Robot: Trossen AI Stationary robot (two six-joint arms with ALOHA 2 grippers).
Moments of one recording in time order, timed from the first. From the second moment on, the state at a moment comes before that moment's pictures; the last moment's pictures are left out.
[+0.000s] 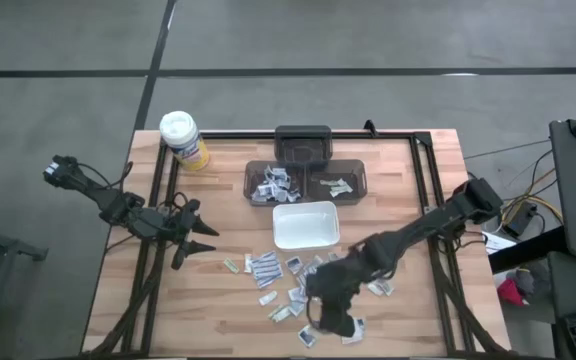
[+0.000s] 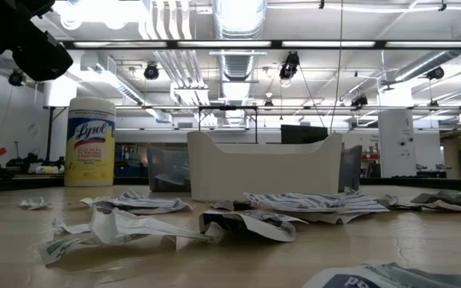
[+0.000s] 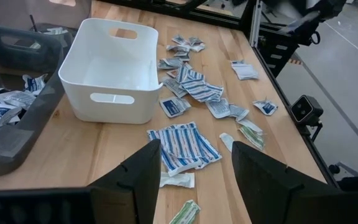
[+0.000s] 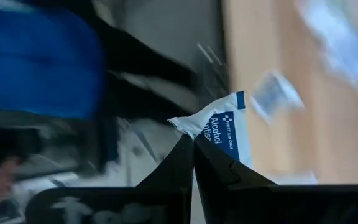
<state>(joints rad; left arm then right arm) -0.51 0.43 0.40 -0.38 -0.31 -0.42 0.46 1.76 1.41 -0.39 -0.45 0.90</state>
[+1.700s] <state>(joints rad) -0.51 0.43 0.40 -0.37 -0.61 -0.47 -0.18 1.72 1.41 -0.27 0.10 0.01</state>
